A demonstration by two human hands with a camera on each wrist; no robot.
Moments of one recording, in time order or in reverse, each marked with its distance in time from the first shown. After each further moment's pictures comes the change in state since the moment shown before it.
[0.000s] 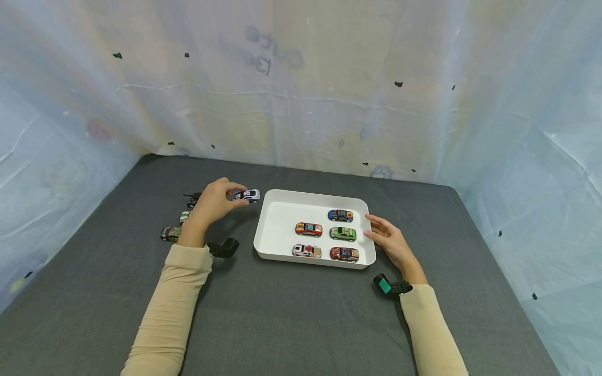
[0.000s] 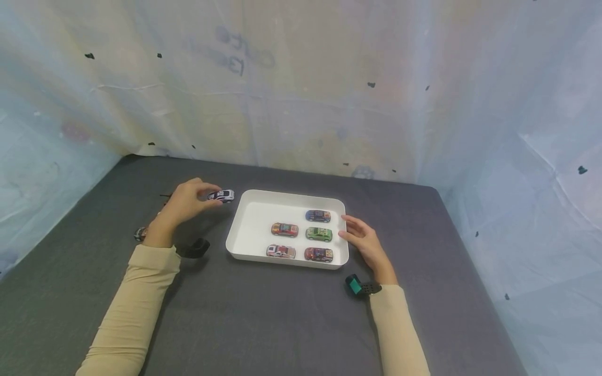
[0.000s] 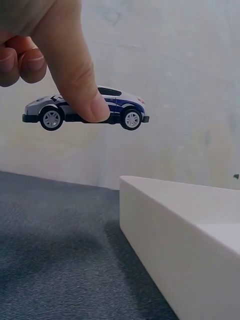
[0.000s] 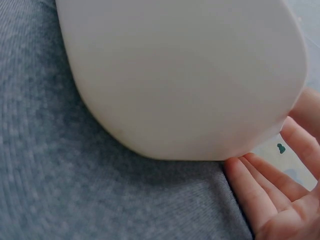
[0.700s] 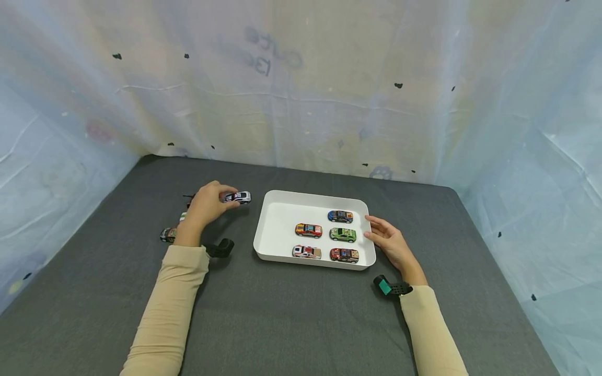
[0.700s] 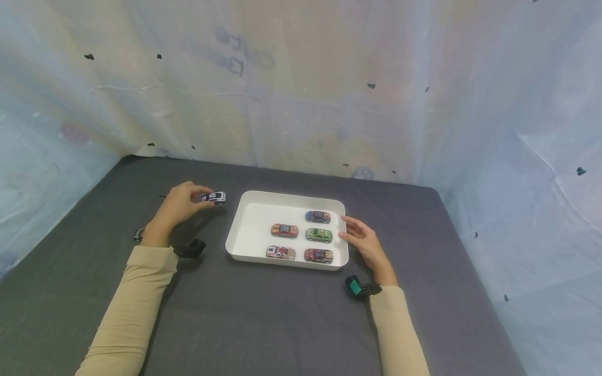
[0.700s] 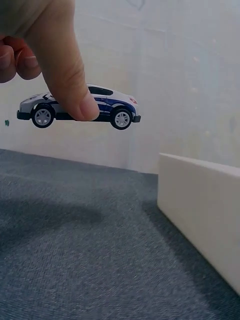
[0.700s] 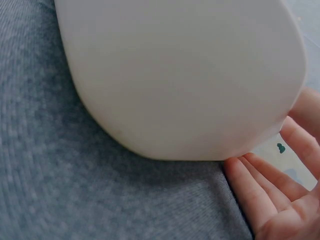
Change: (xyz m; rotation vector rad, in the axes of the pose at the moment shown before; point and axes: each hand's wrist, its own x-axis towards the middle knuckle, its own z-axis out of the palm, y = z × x) left_hand 0.001 -0.021 0.005 0.083 0.016 -0.076; right_hand -0.001 -0.004 0.001 -0.035 0.039 0.097
